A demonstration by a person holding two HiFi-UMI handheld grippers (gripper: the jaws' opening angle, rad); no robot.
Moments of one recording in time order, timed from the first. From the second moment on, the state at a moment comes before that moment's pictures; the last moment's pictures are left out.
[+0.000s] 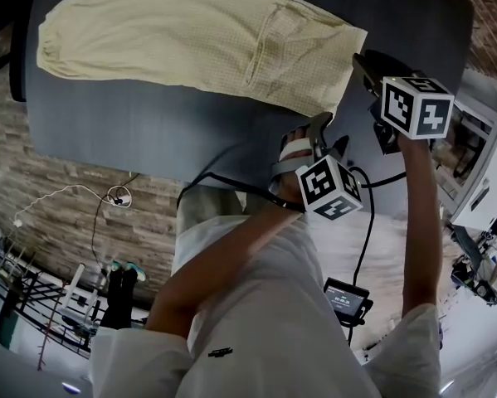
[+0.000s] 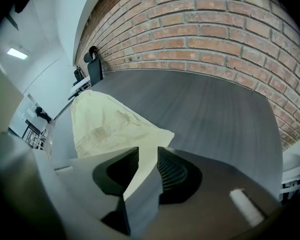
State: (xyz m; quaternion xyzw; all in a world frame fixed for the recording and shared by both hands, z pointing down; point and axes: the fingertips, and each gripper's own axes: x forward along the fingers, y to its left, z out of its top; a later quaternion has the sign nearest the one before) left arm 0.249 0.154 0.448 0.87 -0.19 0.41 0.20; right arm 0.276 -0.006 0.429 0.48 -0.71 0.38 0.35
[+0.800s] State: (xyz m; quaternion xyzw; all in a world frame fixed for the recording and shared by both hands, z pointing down) left arm 0.240 0.136 0.486 0.81 -0.28 0.49 0.16; right arm 0.291 -0.031 0.449 0.43 -0.73 0.44 0.28
